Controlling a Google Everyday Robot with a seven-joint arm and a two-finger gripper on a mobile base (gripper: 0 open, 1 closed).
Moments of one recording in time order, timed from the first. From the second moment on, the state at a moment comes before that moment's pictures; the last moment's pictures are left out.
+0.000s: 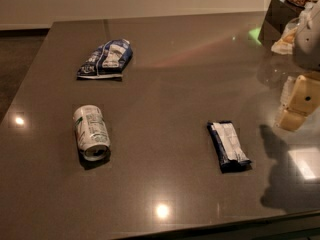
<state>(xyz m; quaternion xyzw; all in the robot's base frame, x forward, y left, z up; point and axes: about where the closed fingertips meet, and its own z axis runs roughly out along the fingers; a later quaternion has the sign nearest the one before) 0.438 -0.217 0.976 -0.60 0.78 -0.03 0.16</state>
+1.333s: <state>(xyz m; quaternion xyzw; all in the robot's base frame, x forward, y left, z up) 0.482 -0.130 0.969 -0.71 0.68 0.00 0.18</state>
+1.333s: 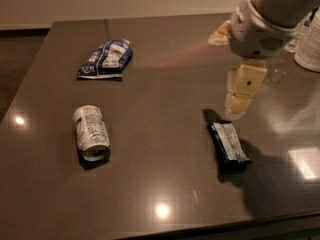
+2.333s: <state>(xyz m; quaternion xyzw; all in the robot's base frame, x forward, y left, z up) 0.494 -0.016 0.941 -0.87 0.47 0.01 0.17</state>
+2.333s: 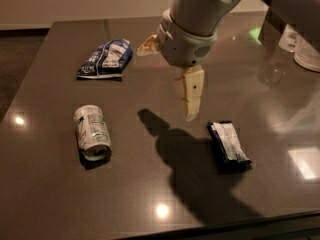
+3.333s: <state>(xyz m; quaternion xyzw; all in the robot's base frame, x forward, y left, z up) 0.453 0.102 0.909 -0.96 0.26 0.02 0.11</state>
